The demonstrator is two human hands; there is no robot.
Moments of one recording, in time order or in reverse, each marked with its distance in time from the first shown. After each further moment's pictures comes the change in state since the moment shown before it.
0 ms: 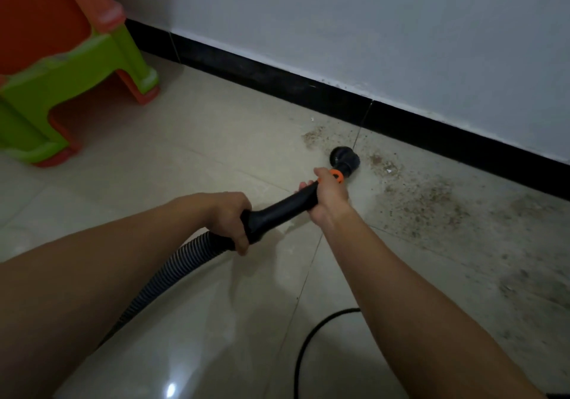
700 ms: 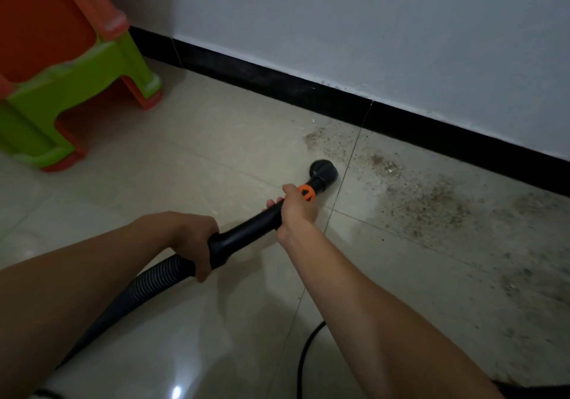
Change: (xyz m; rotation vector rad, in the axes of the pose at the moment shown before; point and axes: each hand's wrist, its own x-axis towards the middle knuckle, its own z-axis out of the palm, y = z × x) left_hand -0.022 -0.041 0.019 0.121 -0.200 -0.139; right_hand -0.026 0.058 0.019 -0.070 0.009 0.059
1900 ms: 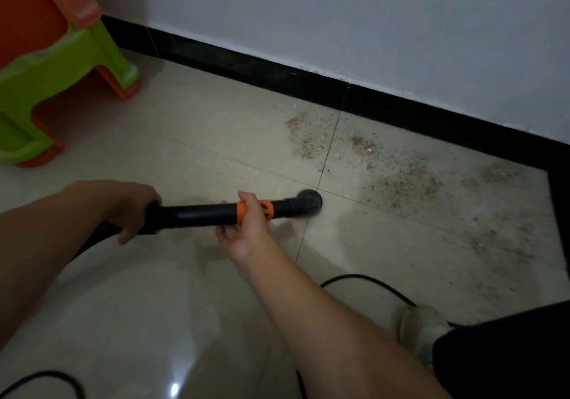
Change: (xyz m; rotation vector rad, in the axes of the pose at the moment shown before) left_hand -0.021 -0.063 -0.013 0.304 0.059 -0.181; right_hand -0.077 0.056 -0.004 0.247 -0.225 0.313
